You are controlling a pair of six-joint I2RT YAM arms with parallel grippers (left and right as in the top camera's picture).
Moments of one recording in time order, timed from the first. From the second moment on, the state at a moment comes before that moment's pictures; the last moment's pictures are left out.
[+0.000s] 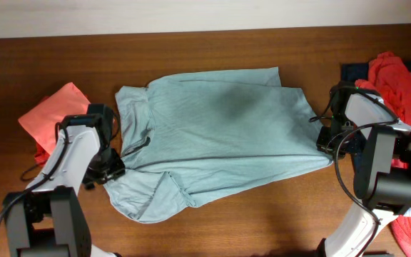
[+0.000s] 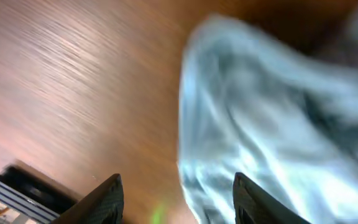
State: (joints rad) left arm 0.03 1.70 1.09 -1.18 -0.18 -0.48; right arm -0.21 2.03 1.32 -1.07 0.21 0.29
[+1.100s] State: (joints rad) left arm 0.00 1.69 0.85 -1.04 0.19 -0.41; right arm -0.21 2.03 1.32 -1.07 0.21 0.29
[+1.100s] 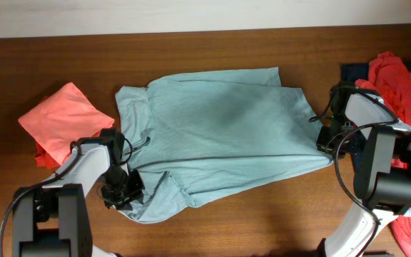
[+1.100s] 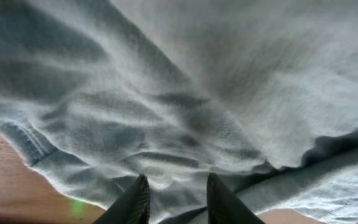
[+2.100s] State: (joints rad) left arm 0.00 1.66 0.81 -0.98 0.09 -0.49; right arm -0.21 2.03 1.32 -1.06 0.21 0.29
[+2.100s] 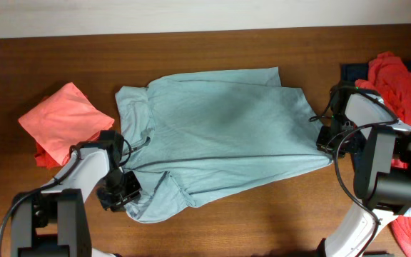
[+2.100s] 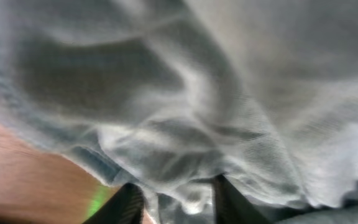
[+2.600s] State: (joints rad) left arm 0.00 1.62 1.00 -1.16 0.04 -0.46; right arm -0.21 1.99 1.32 -1.09 0.13 0.26
